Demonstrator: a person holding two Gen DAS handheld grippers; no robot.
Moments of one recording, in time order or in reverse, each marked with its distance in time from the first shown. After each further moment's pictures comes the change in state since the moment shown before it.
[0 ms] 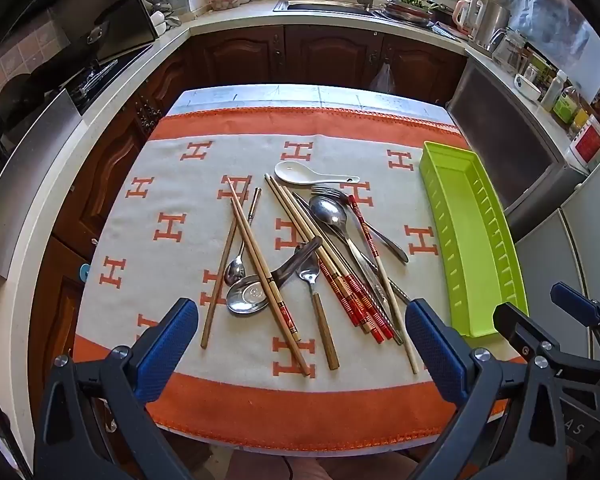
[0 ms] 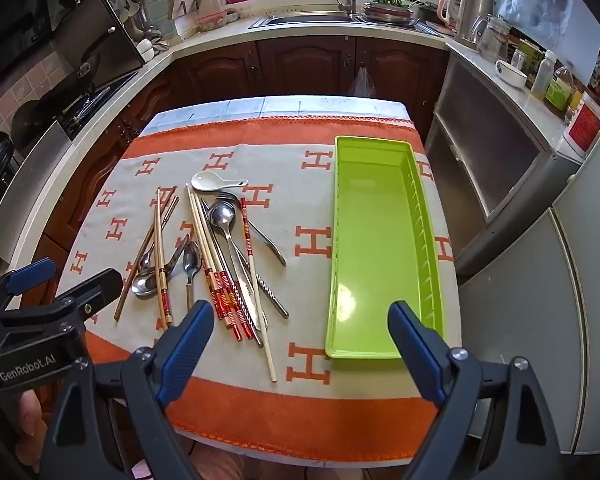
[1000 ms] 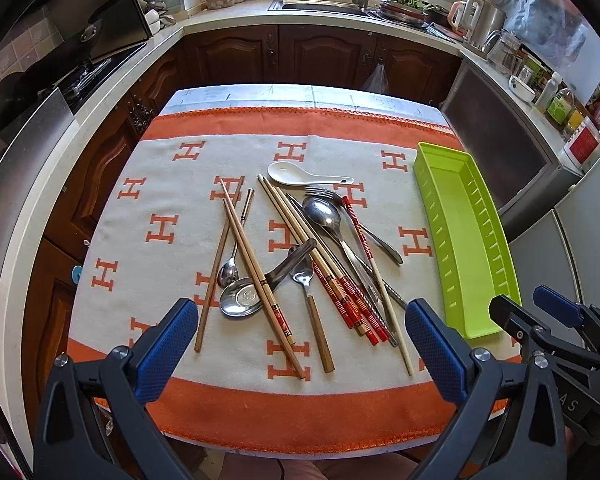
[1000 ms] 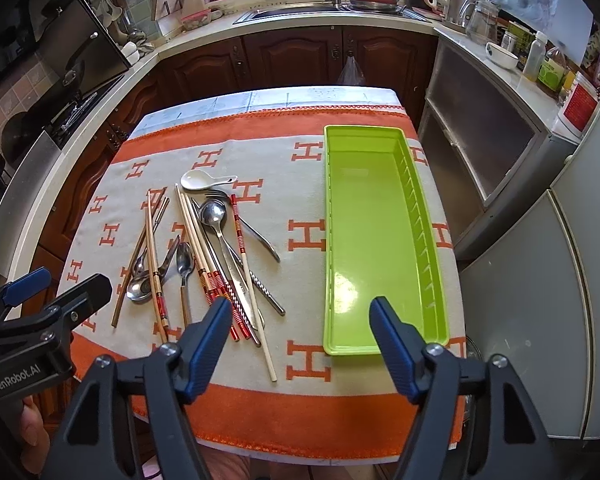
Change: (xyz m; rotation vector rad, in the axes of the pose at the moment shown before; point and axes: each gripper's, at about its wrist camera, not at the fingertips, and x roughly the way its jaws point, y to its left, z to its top) left arm 0.004 0.001 0.001 0.004 0.000 -0.026; right arm 0.007 -0.006 0.002 0.050 0.027 -0.003
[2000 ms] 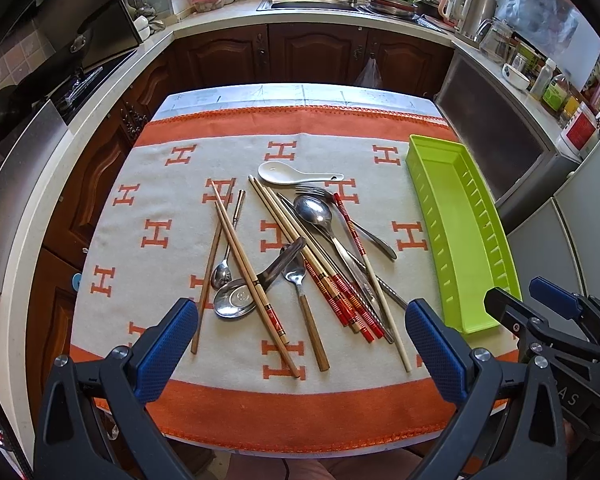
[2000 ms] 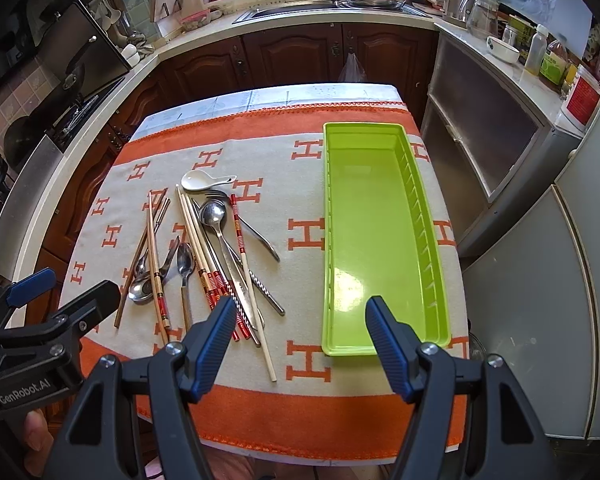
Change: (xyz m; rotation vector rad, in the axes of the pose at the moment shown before) left arm 0.000 -0.012 0.002 0.040 0.007 0.005; right arm 0.002 -0.005 0.000 0.011 0.004 0.016
